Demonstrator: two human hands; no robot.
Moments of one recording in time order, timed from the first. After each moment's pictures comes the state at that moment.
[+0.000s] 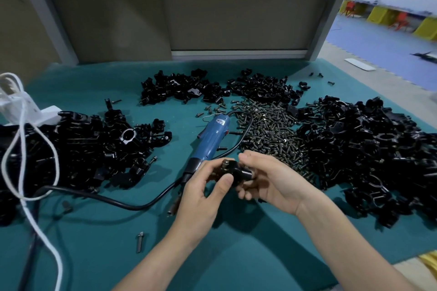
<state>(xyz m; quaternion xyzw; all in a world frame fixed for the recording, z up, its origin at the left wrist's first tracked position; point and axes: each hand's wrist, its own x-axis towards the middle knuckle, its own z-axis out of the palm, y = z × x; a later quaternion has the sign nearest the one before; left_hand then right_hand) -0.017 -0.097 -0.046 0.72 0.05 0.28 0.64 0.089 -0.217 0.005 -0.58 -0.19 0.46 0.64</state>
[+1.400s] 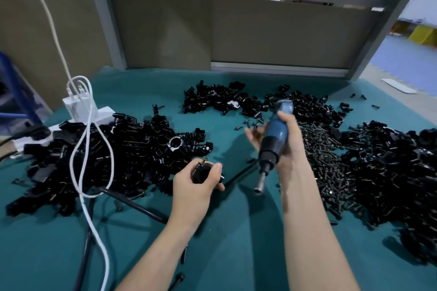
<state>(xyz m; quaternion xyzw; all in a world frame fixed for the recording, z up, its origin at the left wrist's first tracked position) -0.033 -0.020 -0.041 0.65 0.22 0.37 0.63 0.143 -0.105 0.013 -0.34 0.01 0.38 0.86</state>
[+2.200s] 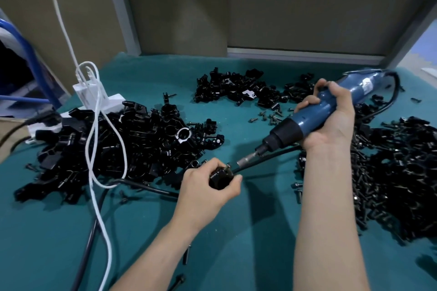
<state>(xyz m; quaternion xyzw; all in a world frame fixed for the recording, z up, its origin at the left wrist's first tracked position) -0.033 -0.016 -0.048 0.79 0.24 0.30 0.48 0.156 -0.104 0.044 -0.24 -0.04 0.23 0.94</state>
